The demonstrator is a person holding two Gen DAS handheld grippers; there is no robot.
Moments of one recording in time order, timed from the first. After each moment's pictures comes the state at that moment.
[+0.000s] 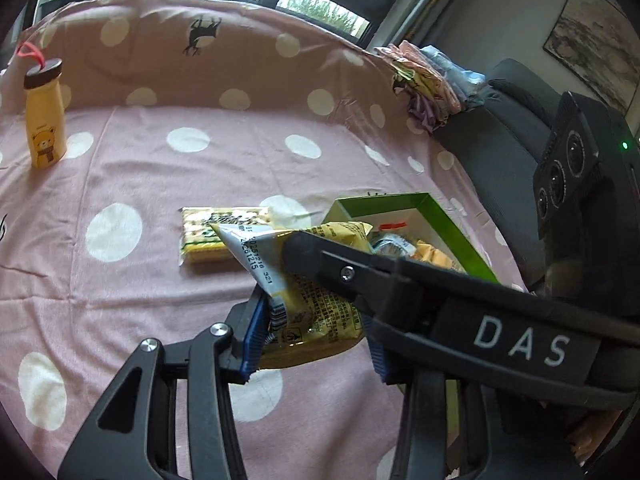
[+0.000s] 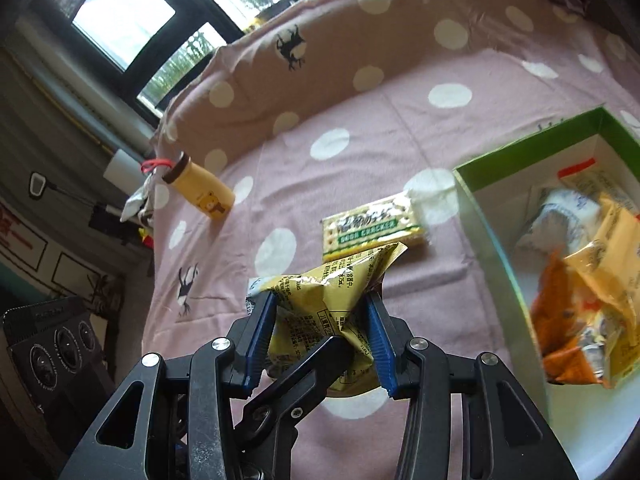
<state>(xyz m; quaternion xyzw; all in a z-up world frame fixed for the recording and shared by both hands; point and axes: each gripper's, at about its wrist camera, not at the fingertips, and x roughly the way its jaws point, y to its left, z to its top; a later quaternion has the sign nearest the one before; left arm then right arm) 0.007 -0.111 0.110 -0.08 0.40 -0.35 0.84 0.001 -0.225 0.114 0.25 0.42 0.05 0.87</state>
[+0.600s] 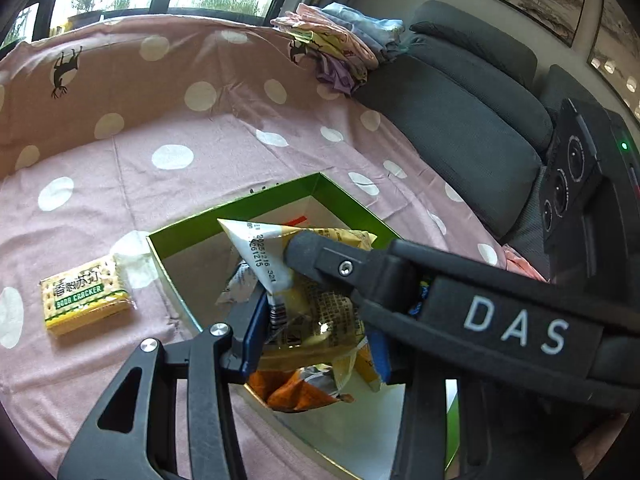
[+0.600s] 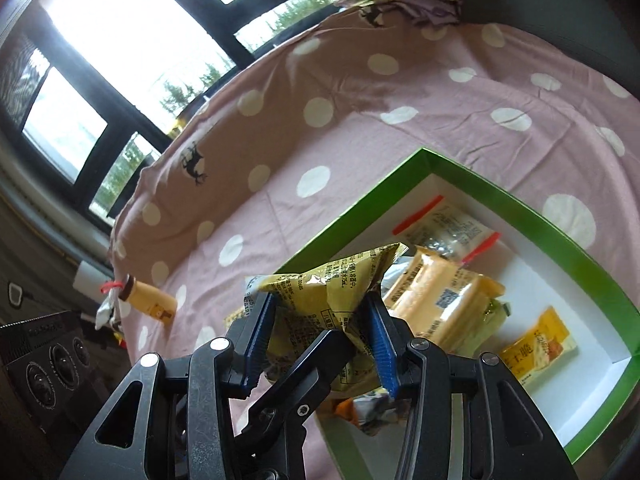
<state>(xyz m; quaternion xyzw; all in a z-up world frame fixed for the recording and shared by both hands) -0.003 -0.247 0.116 0.00 0.39 -0.45 0.80 -0.052 -0.353 0.123 0.35 0.33 -0.09 0.87</state>
